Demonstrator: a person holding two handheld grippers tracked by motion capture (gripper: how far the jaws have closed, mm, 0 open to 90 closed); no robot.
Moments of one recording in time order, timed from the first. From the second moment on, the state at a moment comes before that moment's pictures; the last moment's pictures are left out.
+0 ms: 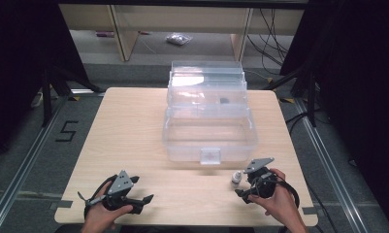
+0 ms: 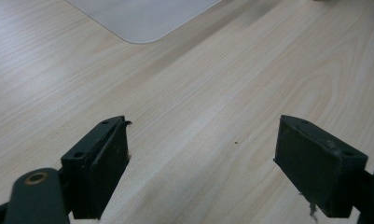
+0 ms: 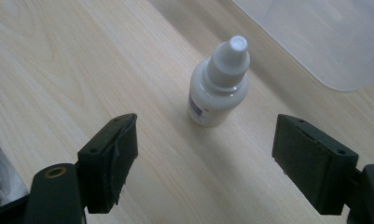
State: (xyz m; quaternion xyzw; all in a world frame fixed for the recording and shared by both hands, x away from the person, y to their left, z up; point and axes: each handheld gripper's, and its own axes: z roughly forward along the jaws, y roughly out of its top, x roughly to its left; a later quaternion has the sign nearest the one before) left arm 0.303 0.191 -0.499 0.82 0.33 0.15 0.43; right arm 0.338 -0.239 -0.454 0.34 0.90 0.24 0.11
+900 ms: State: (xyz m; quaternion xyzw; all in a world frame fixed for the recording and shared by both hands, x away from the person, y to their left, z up) left arm 0.304 0.192 -0.498 0.83 0.32 0.15 0.42; right arm 0.371 -0.210 -0.458 0.29 0.94 0.16 0.08
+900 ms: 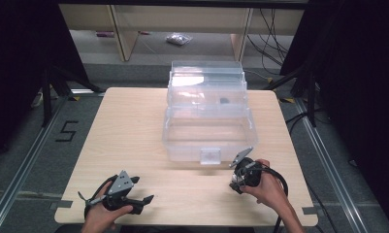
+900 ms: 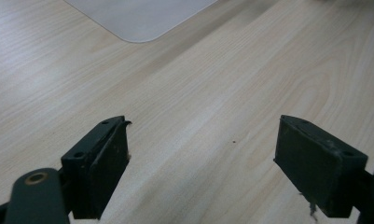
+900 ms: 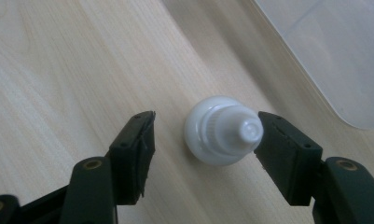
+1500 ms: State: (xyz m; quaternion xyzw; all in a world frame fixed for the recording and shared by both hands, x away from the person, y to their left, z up) left arm 0.304 0.192 -0.498 0.83 0.32 0.15 0.42; right arm 0.384 -0.202 -0.458 0.28 0.95 0.13 0.07
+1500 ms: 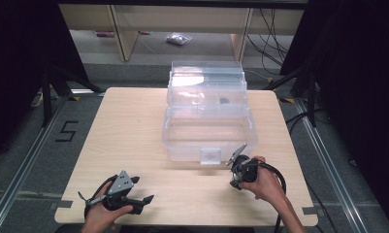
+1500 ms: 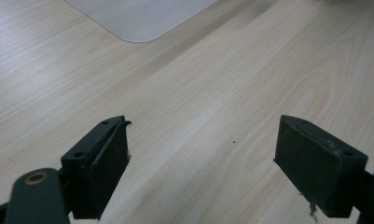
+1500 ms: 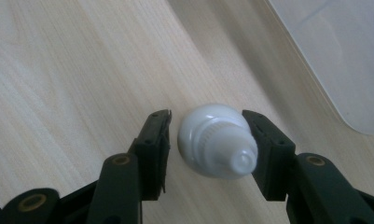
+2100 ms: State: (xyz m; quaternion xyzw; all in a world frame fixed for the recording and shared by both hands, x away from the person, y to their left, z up) left arm 0.304 0.192 -0.498 0.83 0.32 0.15 0.42; right arm 0.390 -0.196 -0.462 0.26 0.96 0.10 0.06
